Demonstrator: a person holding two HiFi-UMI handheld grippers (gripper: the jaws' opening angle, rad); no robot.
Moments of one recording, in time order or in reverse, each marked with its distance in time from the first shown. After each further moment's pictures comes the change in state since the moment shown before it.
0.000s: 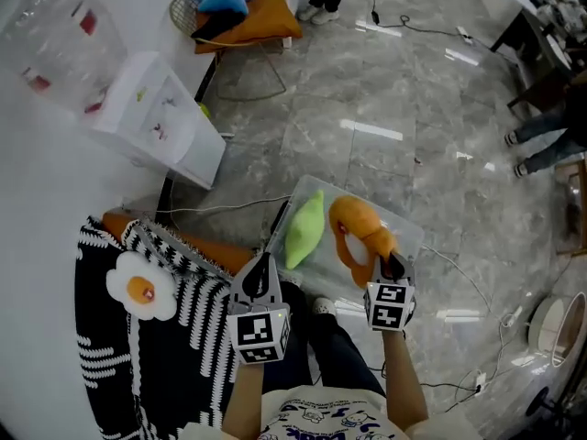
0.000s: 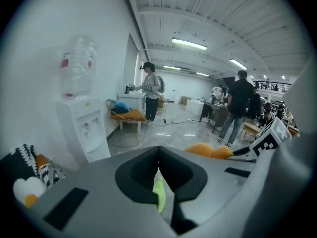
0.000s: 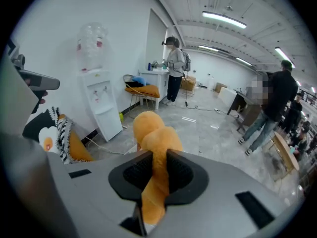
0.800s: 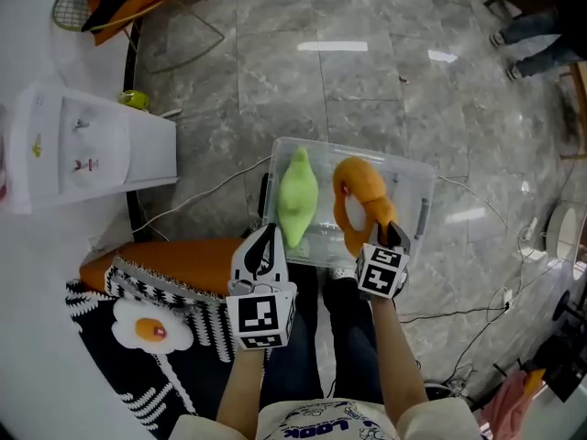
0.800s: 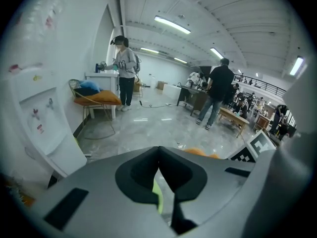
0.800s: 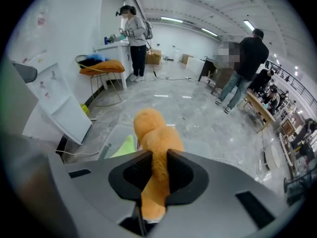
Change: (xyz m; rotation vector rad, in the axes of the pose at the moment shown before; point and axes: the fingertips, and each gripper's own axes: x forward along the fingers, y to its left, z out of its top) left arm 0.206 0.006 -0.059 0.123 0.180 -0.308; right arm 0.176 -0.001 -0.092 0.332 0.261 -0.281
